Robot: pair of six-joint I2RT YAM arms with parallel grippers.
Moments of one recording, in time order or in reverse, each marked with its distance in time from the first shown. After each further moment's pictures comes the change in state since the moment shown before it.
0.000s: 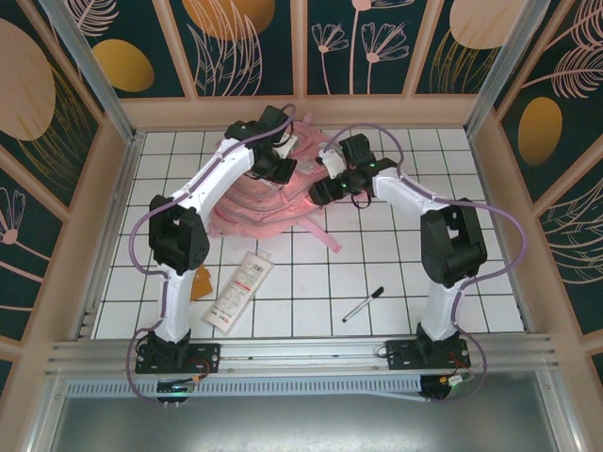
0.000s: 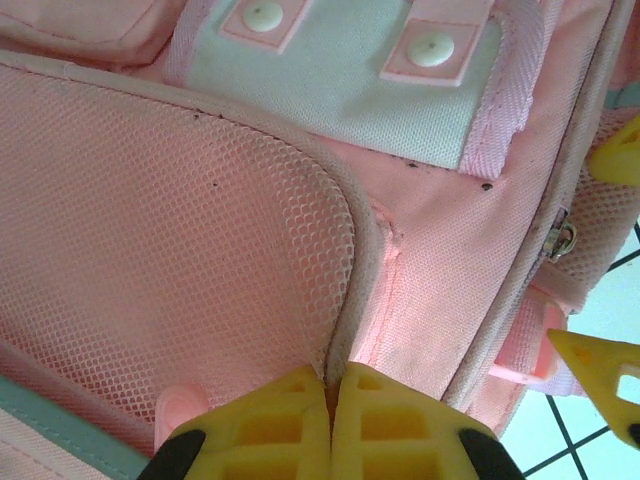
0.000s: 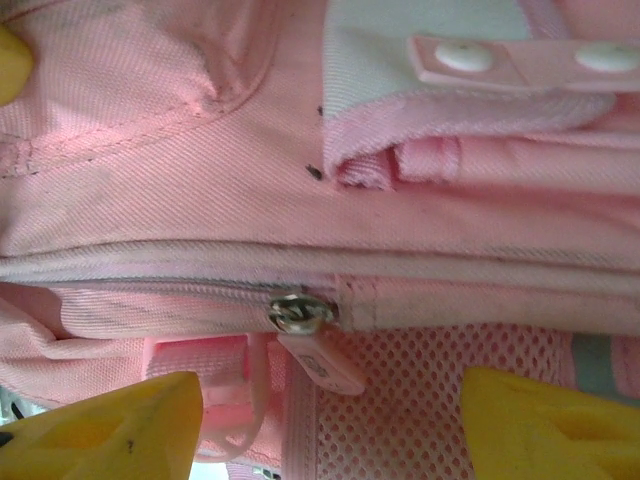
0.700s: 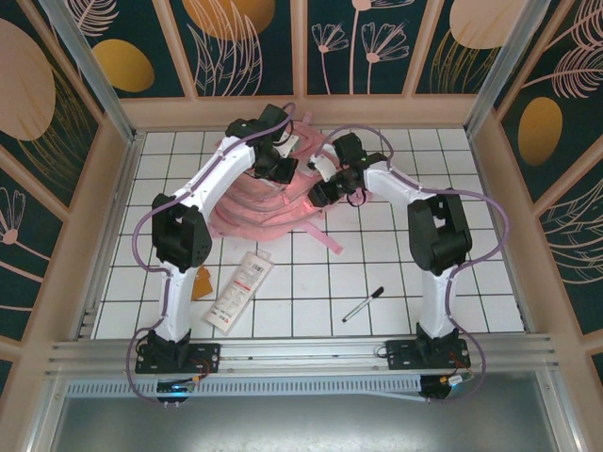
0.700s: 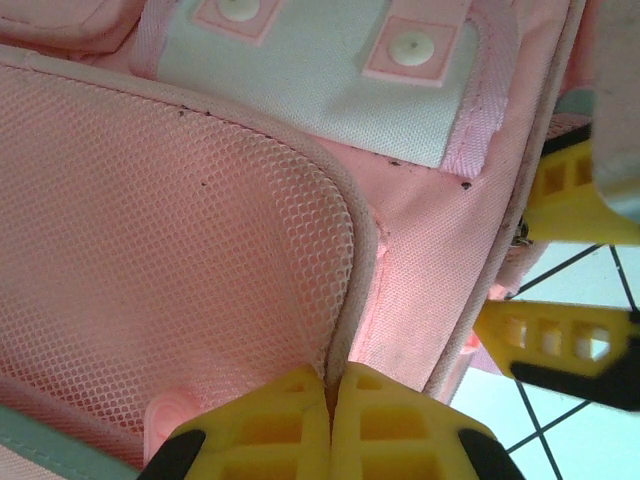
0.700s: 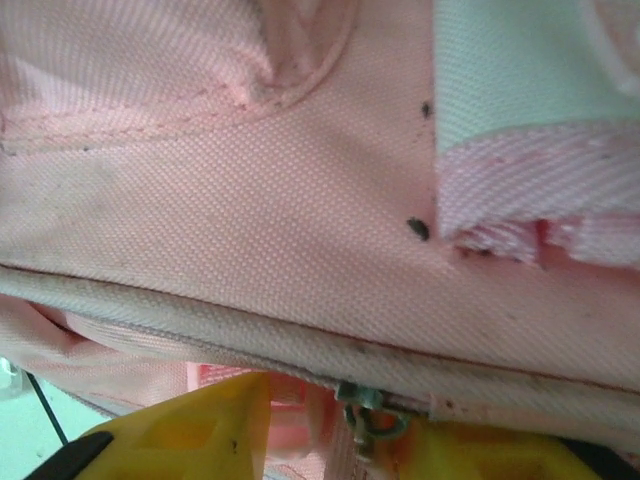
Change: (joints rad) left arm 0.003 0.024 0.038 -0.028 0.063 -0.009; right arm 0.001 0.127 0.115 -0.103 -0.108 -0.095
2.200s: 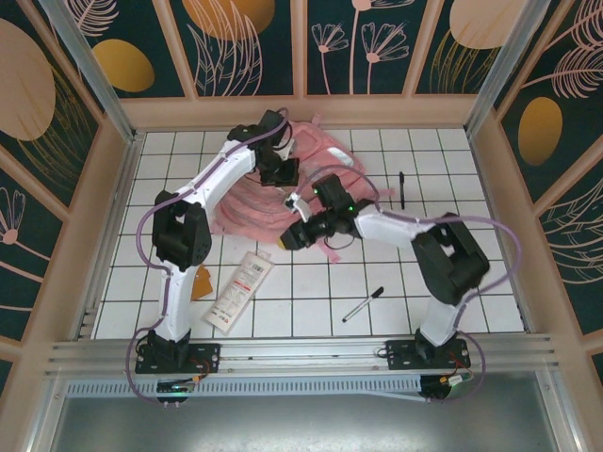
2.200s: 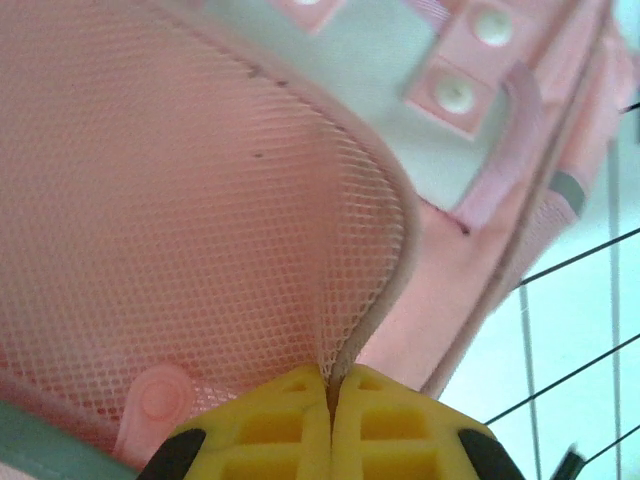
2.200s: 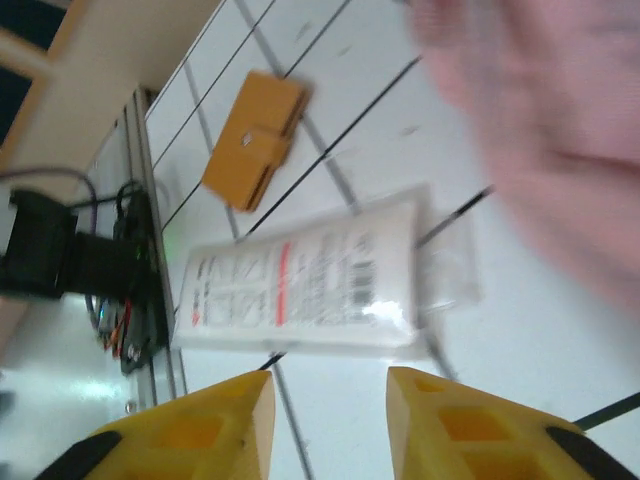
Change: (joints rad) left arm 0.007 0.012 -0.088 0.137 0.143 -0.254; right arm 0.249 -0.290 -0.489 0.412 -0.306 0.326
